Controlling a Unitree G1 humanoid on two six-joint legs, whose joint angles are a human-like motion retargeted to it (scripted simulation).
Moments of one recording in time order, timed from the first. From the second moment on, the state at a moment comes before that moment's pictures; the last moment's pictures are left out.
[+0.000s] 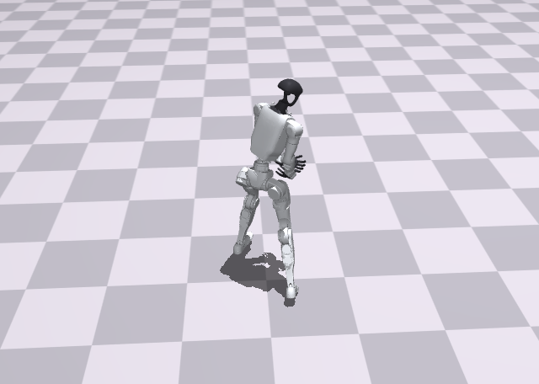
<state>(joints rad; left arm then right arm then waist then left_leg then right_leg) -0.26 -0.15 -0.50 0.84 -0.53 -0.32 -0.87 -0.21 -0.03 0.42 0.89 0.38 -0.22 0.63 -0.28 0.22 0.13 -0.81 0.19 -0.05 0.81 -0.47 -0.16 -0.26 -0.08 0.47 0.58 -0.30 0.12</state>
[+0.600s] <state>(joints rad) -0.04 -0.01 -0.25 1.11 -0.28 -0.19 -0.74 -1.39 -0.74 0.00 0.21 0.14 -0.53 0.14 -0.35 0.20 -0.08 -0.35 0.31 0.12 0.17 -0.26 -0.06 -0.92 0.10 -0.62 1.68 -0.30 0.26</state>
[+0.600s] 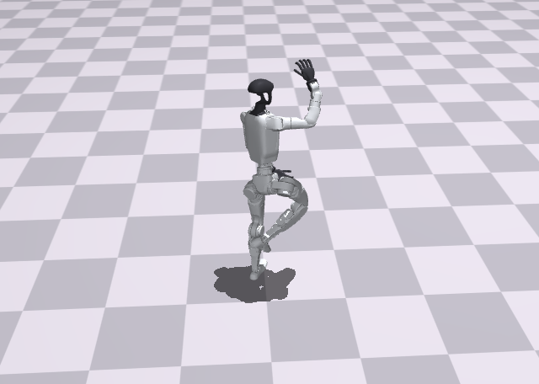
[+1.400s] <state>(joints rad) -0.34 -0.17 -0.37 1.16 -0.87 -0.07 -0.81 -0.57 -0.01 0.47 0.27 1.11 -0.14 0.53 -0.20 0.18 0.18 -0.80 0.13 0.21 0.91 -0.22 -0.11 -0.60 0.06 -0.23 0.74 -0.48 -0.26</state>
